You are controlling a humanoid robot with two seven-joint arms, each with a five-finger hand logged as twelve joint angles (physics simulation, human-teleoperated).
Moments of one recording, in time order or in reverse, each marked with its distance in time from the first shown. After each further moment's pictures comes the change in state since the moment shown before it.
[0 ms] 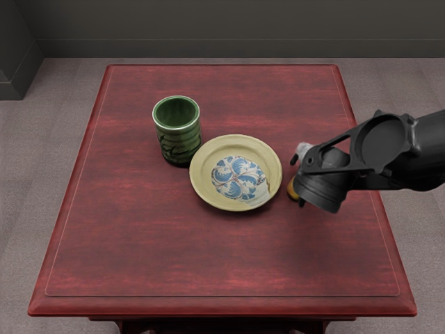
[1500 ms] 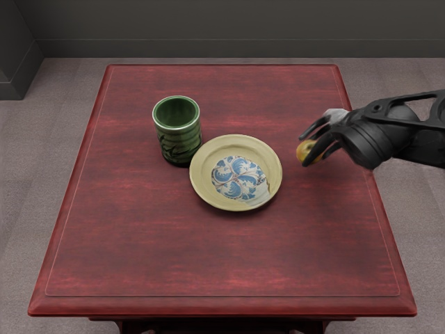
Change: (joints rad) left arm 0.001 0.000 0.000 0.000 0.000 0.000 0.000; right arm -0.171 -0.347 0.358 -0.050 -0.065 0.033 0.002
